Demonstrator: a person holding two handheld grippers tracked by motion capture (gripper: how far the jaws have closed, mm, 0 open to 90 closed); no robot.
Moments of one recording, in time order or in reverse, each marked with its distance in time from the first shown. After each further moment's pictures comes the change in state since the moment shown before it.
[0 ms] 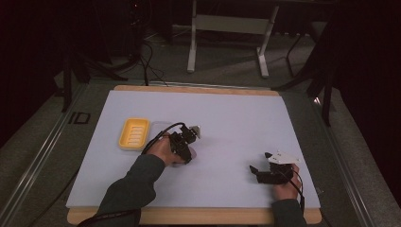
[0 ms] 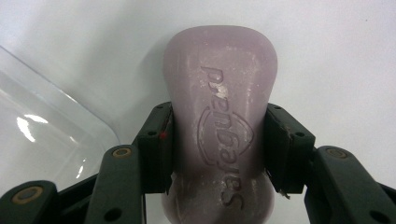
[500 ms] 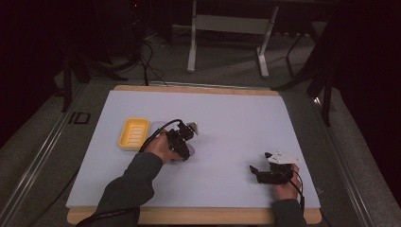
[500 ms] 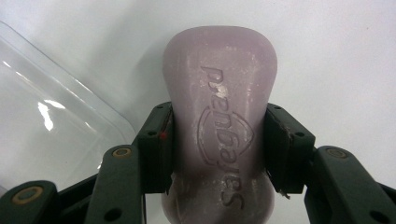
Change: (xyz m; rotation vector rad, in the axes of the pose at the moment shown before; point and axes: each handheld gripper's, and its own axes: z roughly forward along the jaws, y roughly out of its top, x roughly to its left) left arm 0.007 -0.003 -0.009 -0.025 0.006 -0.023; right arm 0.000 0.000 0.000 0.001 0.000 0.000
